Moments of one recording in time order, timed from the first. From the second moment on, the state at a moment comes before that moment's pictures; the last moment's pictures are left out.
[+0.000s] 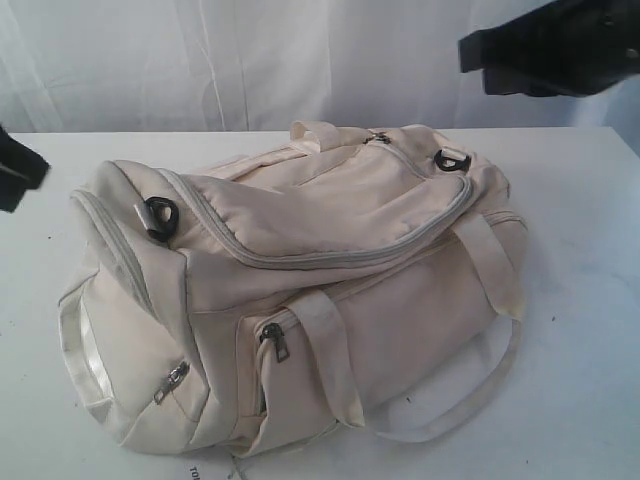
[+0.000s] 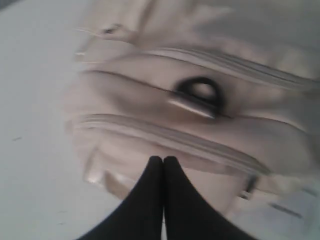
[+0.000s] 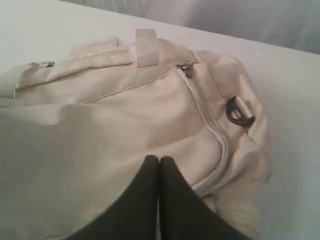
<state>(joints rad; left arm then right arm) -0.31 1.08 -1.07 -0.23 0.93 0.48 0.39 1.36 -1.24 0.30 0.66 -0.23</state>
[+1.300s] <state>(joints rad) -0.35 1.13 -1.12 -0.43 1.11 0.71 0.41 2.28 -2.00 0.23 0.71 -0.34</state>
